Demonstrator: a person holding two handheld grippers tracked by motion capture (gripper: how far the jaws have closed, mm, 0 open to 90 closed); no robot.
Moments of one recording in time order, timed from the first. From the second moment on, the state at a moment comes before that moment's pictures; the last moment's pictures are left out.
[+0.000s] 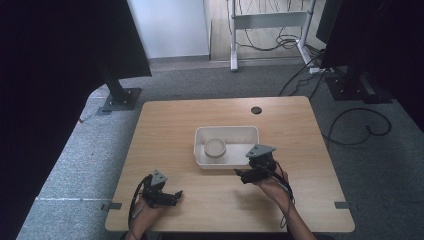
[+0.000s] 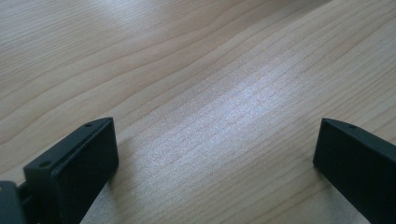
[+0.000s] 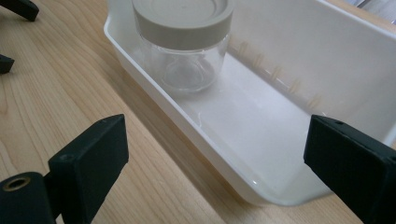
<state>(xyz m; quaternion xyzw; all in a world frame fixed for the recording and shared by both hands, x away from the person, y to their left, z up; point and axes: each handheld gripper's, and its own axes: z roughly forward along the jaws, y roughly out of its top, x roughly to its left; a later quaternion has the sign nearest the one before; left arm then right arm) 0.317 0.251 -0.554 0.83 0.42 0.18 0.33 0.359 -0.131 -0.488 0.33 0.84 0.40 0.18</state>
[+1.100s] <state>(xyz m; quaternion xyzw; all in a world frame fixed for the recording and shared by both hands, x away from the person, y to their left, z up) 0.317 0.251 -0.554 0.83 0.42 0.18 0.33 0.333 -0.177 -0.494 0.35 0.83 0.38 0.20</state>
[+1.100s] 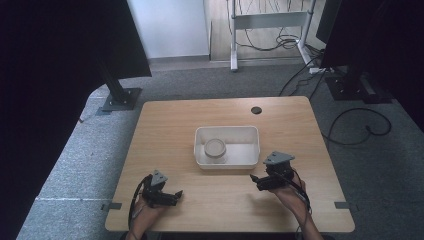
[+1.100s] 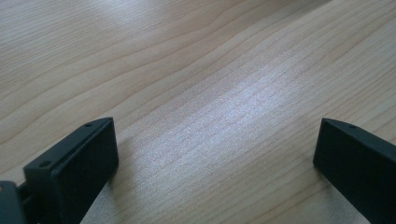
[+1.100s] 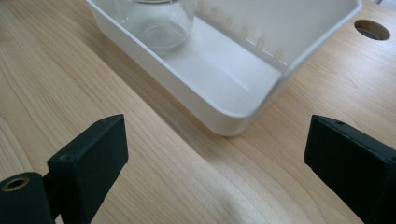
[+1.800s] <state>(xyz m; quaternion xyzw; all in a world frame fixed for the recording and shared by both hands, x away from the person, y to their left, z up) 0.317 0.250 -0.554 0.82 0.42 0.18 0.33 0.305 -0.222 -0.516 0.40 0.81 0.37 0.20</state>
